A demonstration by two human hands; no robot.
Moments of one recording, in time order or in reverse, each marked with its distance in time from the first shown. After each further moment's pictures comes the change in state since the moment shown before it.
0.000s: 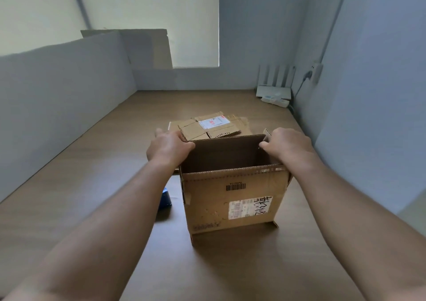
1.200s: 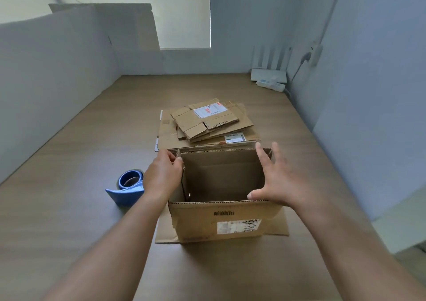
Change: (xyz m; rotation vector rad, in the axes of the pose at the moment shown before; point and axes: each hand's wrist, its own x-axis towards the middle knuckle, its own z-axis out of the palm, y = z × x) left_hand -0.011 -0.051 0.046 -0.208 -0.055 -0.031; right_hand -0.062 -0.007 0.050 0.060 -0.339 -0.160
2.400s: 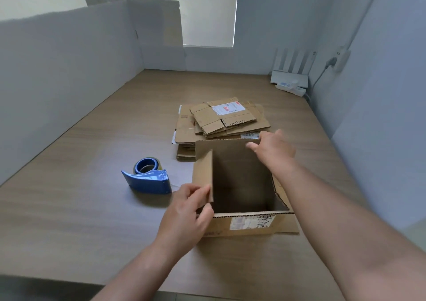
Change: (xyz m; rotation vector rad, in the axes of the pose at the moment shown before) left_hand -0.101 -0.040 0.000 -0.062 -0.155 0.317; right_hand 0.080 -0.046 -0.007 0.068 0.228 0.198
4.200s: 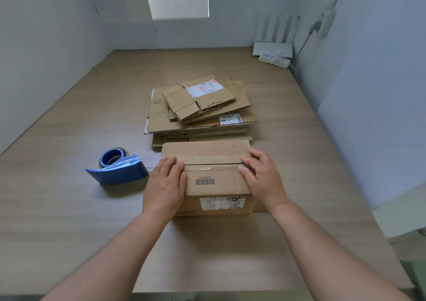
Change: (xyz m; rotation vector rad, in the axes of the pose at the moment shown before) left_hand 0.075 -0.030 0.053 0.401 0.000 -0.020; right_hand -0.057 0.079 0.071 0.527 0.035 -0.245
